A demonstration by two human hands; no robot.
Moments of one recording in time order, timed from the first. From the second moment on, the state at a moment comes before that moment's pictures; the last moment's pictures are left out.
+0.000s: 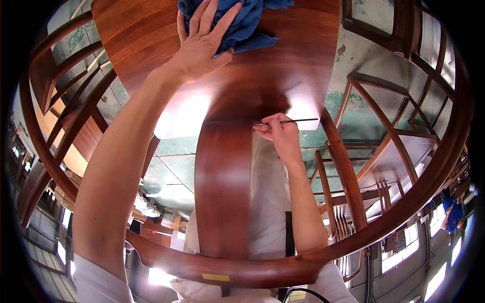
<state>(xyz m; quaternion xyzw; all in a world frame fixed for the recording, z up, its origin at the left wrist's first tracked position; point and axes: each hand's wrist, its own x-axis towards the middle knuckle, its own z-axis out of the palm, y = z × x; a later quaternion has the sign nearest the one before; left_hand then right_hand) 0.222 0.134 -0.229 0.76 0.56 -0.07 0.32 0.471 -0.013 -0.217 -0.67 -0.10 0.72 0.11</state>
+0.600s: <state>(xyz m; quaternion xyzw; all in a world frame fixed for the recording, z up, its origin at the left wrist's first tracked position) 0.219 0.130 -0.235 0.77 0.56 -0.05 0.31 0.468 -0.010 -0.216 -0.68 -0.13 0.71 0.10</state>
